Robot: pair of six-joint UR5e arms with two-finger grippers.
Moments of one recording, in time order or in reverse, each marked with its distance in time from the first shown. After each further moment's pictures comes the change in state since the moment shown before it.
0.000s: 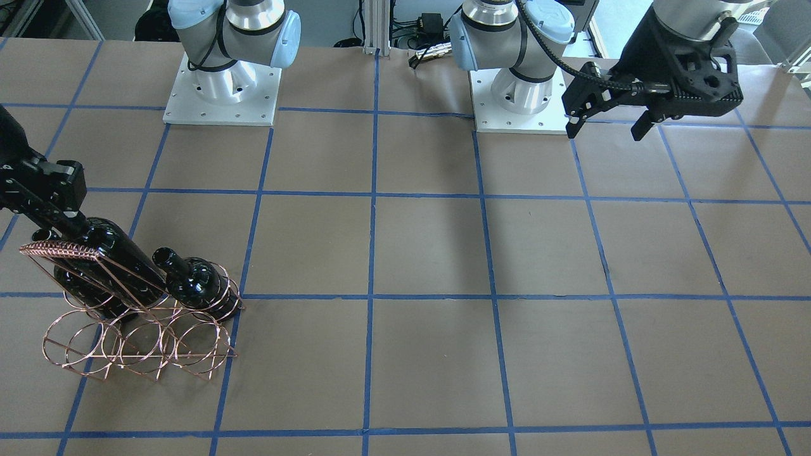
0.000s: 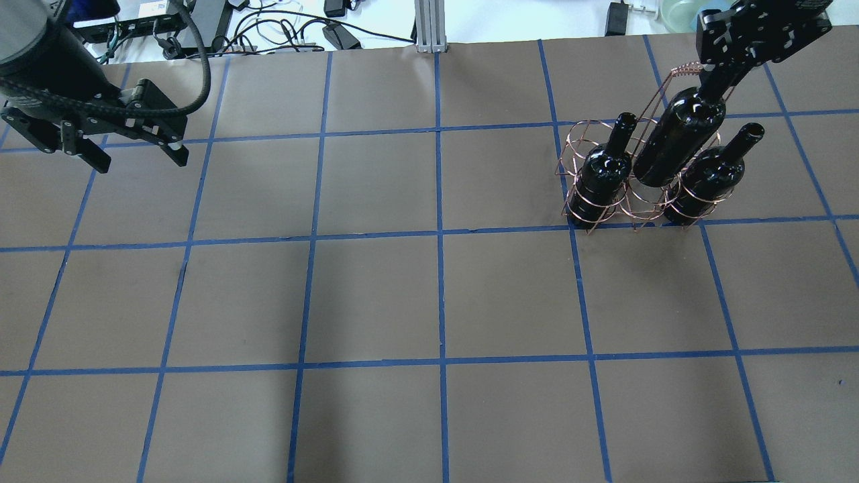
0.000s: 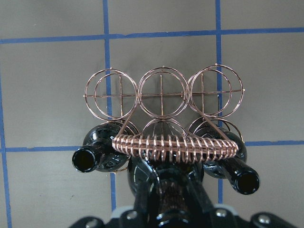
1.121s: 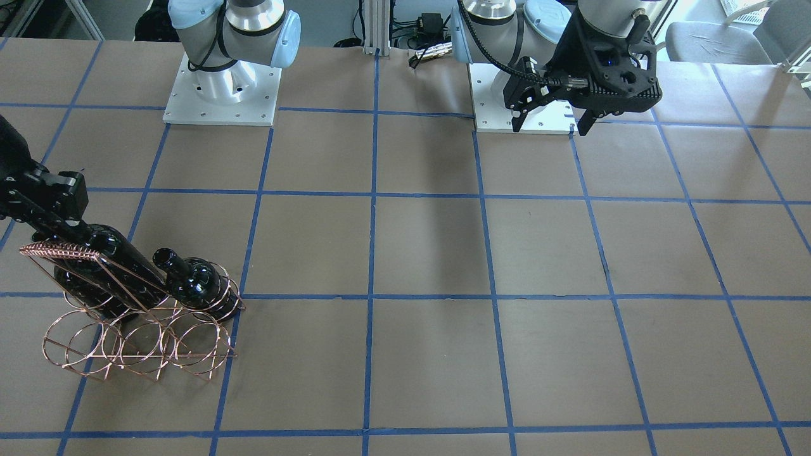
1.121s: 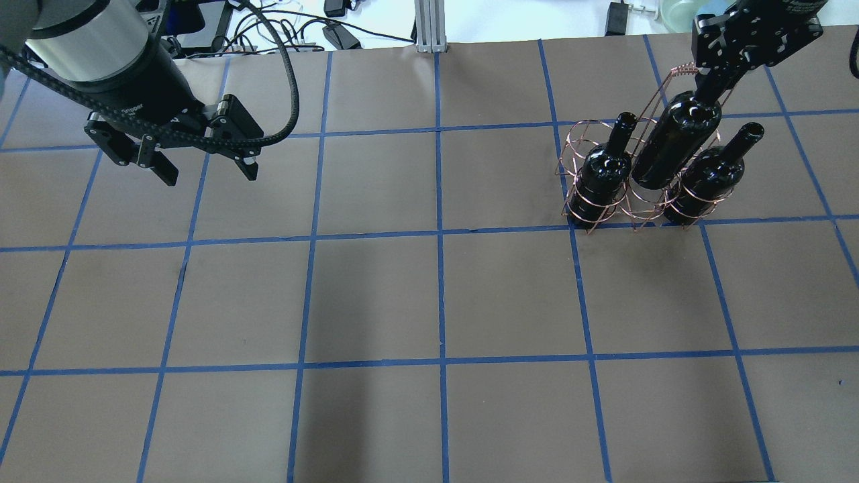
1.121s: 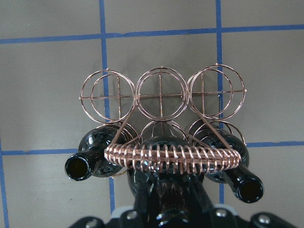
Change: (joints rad) left arm -0.122 -0.004 -0.017 0.007 0.007 -0.069; right arm 0.000 0.025 0.004 -0.011 -0.002 0.008
